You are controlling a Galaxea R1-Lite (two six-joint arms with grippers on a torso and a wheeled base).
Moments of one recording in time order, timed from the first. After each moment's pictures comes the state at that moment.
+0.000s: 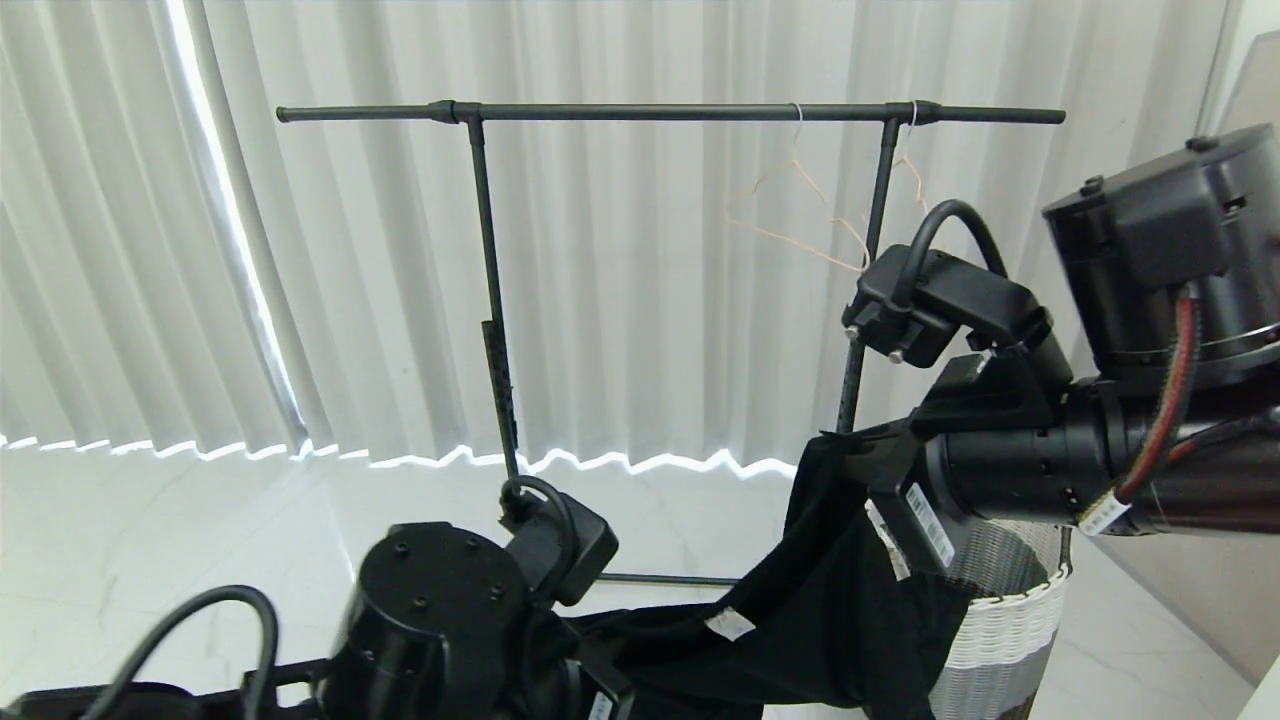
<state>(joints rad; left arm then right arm) -0.88 1.59 -0.50 -0.51 0.15 -0.08 0.94 1.53 -1.24 0.27 -0.15 -0.12</state>
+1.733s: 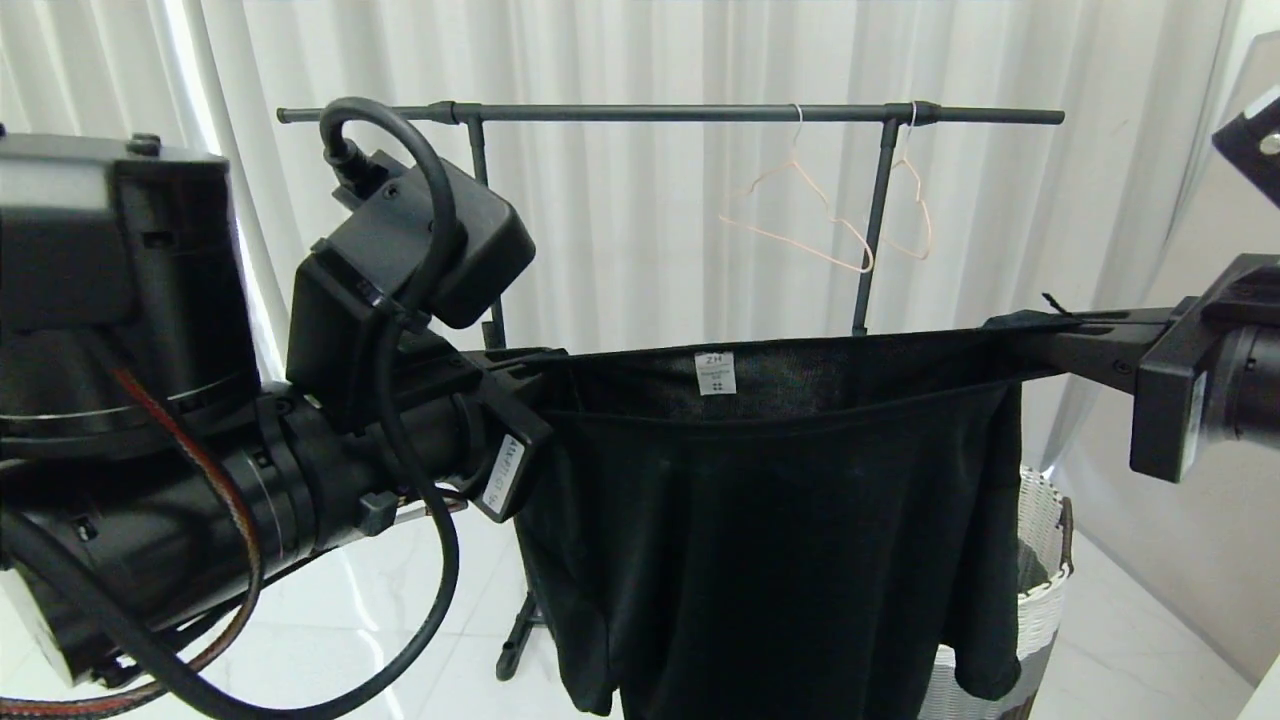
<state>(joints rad) -0.79 1.39 -0.93 -0.21 0.31 0.37 0.80 1.23 -1.07 0.05 -0.19 -0.13</state>
